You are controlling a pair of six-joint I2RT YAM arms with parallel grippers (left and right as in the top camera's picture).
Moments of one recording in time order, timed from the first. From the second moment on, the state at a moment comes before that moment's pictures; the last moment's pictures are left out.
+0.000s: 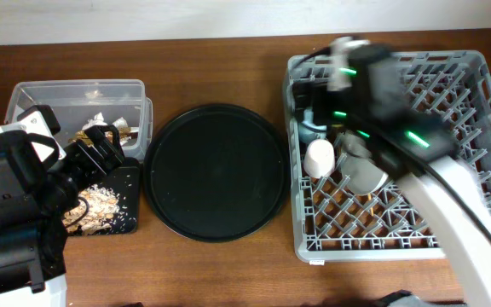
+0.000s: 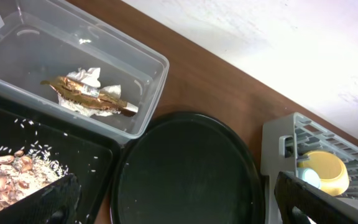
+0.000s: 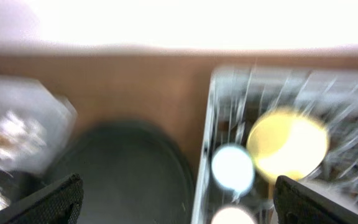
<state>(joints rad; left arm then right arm) 0.22 1.01 1.29 -0.92 0.22 -0.38 0.34 1.36 1.55 -0.78 0.03 0.26</state>
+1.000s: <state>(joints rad) 0.22 1.01 1.29 -0.92 0.22 -0.38 0.03 0.01 0.01 -0.07 -0.02 -0.07</state>
